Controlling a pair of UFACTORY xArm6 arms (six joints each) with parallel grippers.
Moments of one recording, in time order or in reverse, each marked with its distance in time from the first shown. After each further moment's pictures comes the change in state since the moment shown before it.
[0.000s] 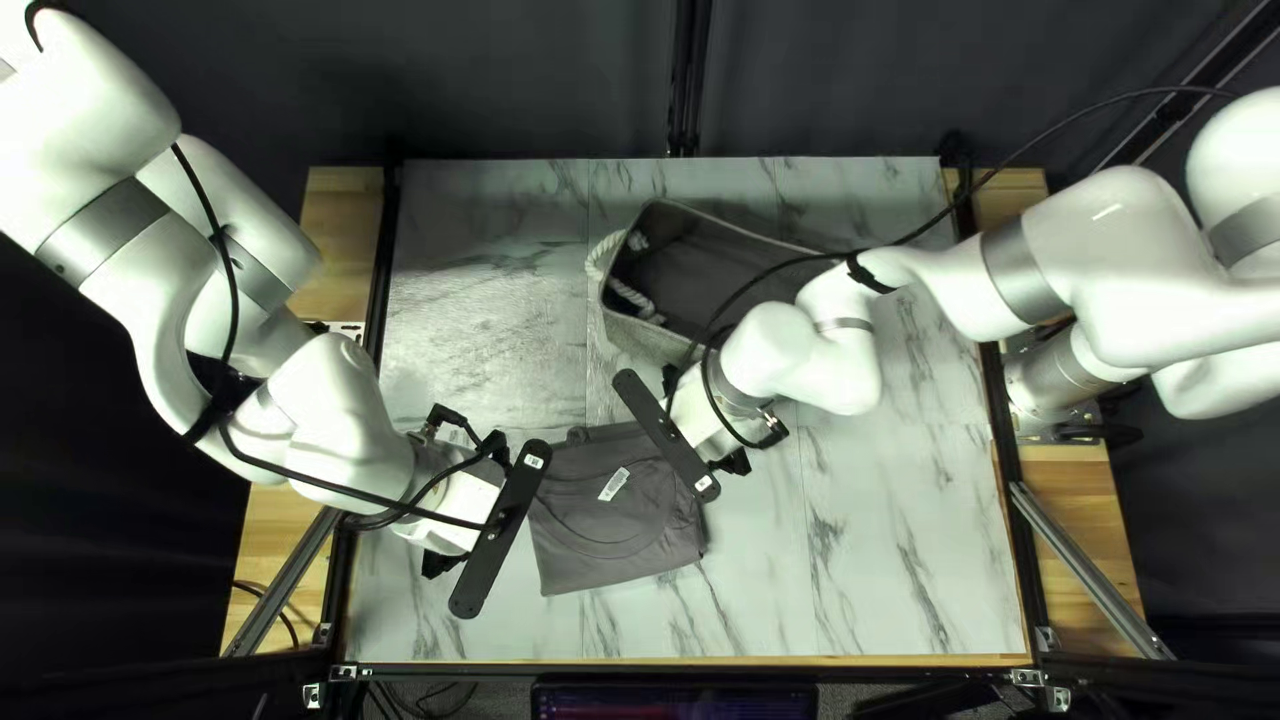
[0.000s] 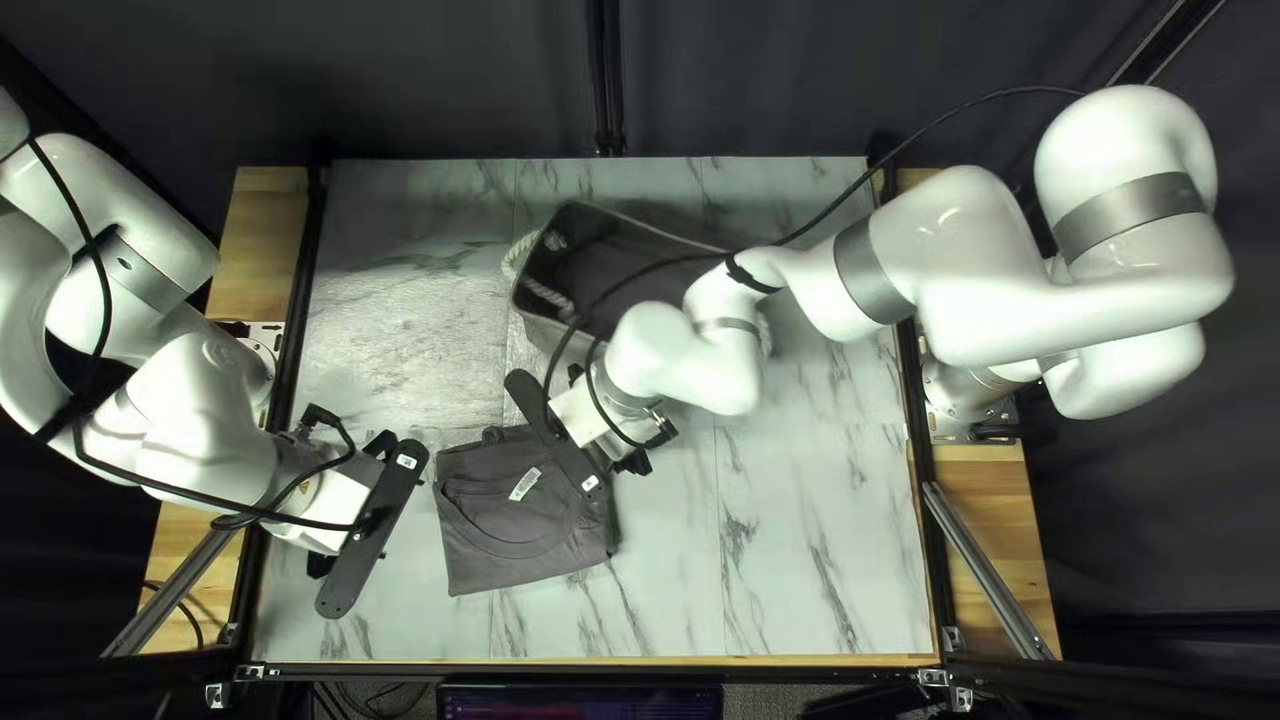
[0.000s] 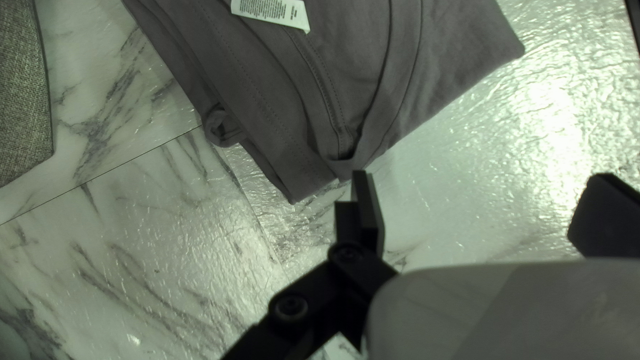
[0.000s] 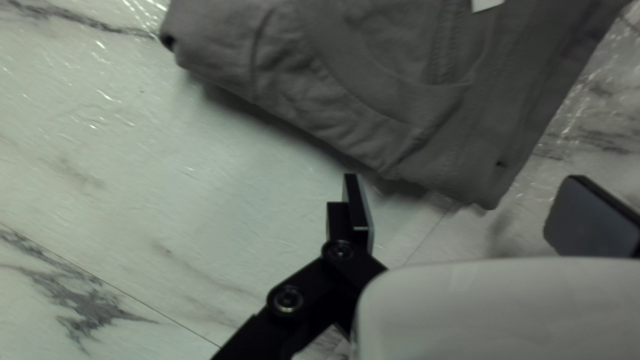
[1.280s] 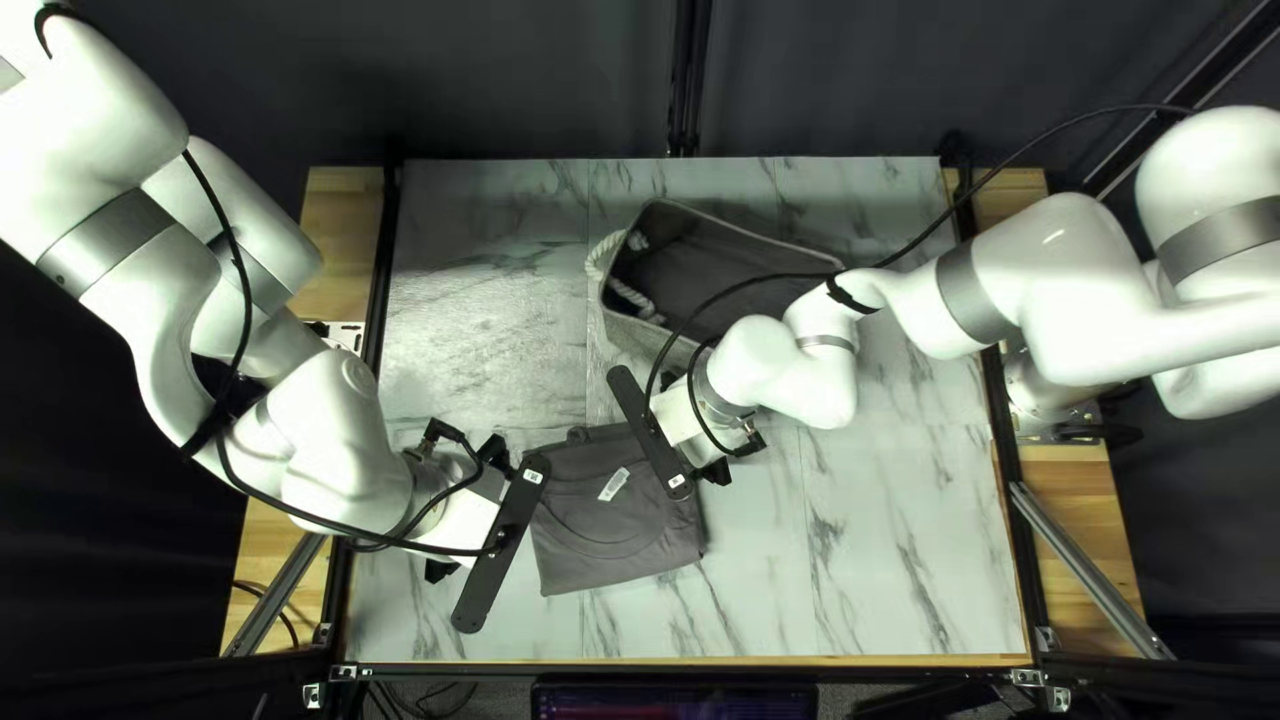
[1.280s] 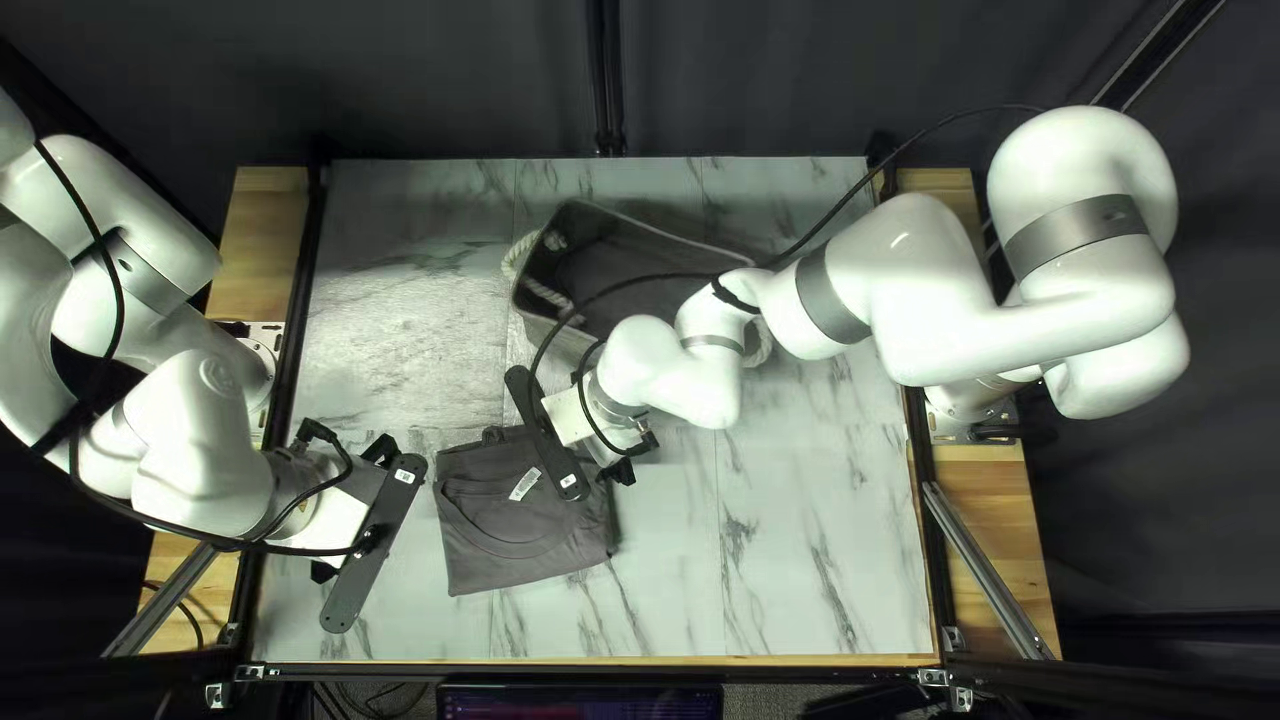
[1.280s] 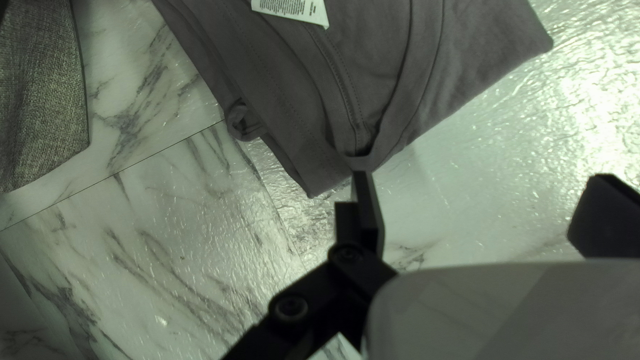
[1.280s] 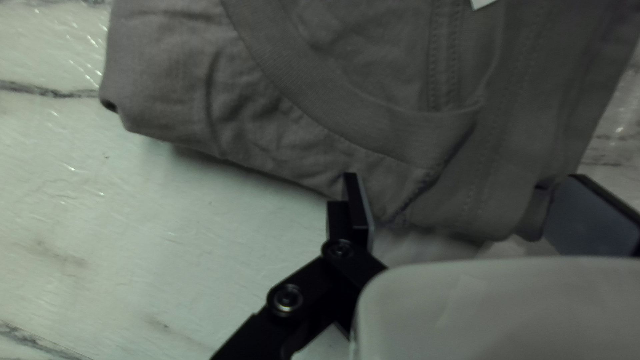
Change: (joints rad) left arm -0.031 0.078 -0.083 0.068 0.084 -0.076; right arm 0.004 0.129 -0.056 0.091 -0.059 0.078
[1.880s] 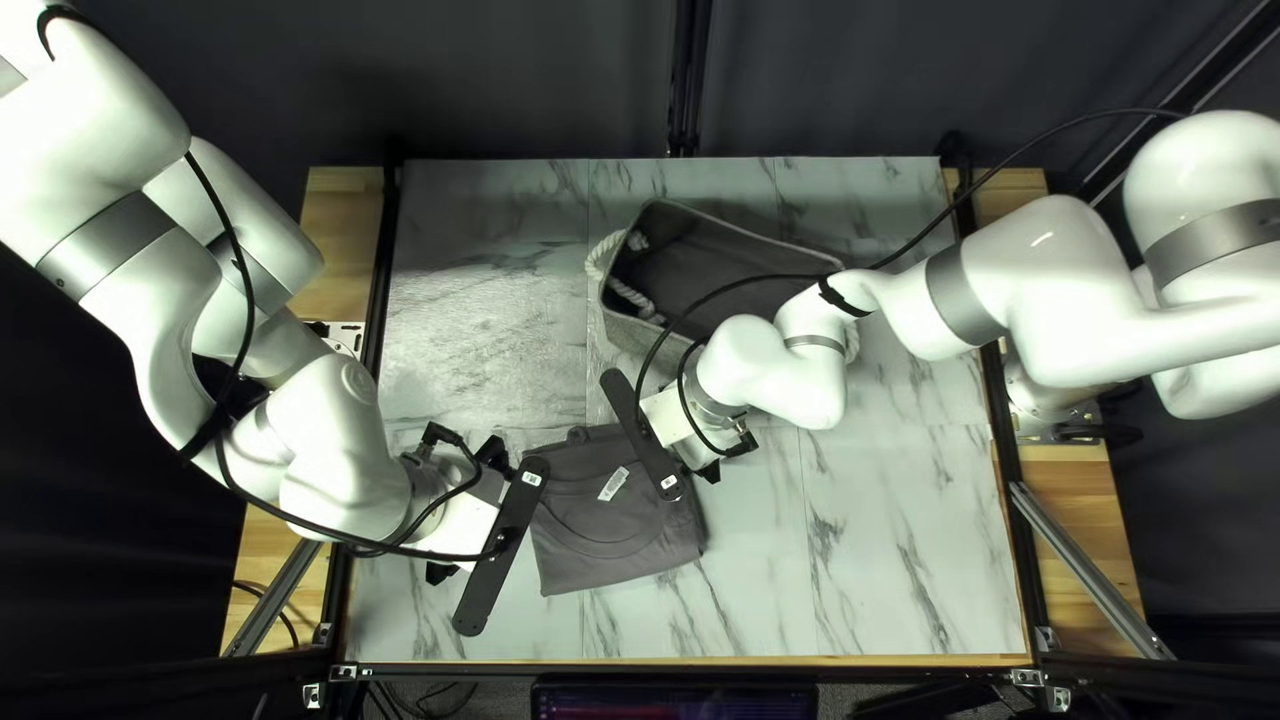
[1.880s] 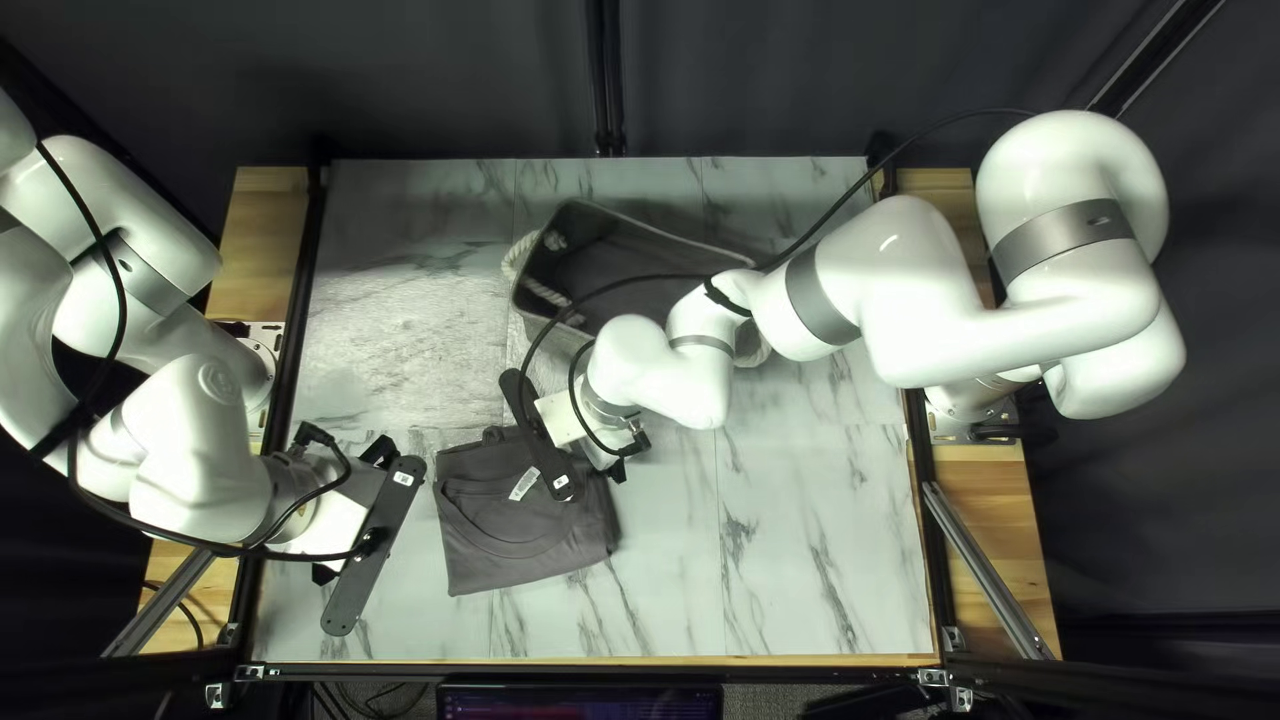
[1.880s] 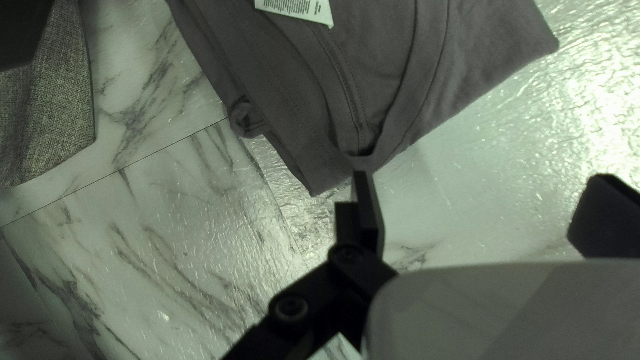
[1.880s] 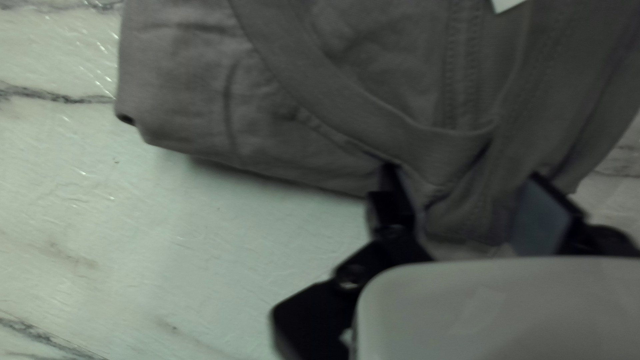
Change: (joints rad) left arm -0.028 -0.013 0.010 0.053 0.016 -0.077; right arm 0.008 -0.005 -0.028 -0.023 0.055 0.013
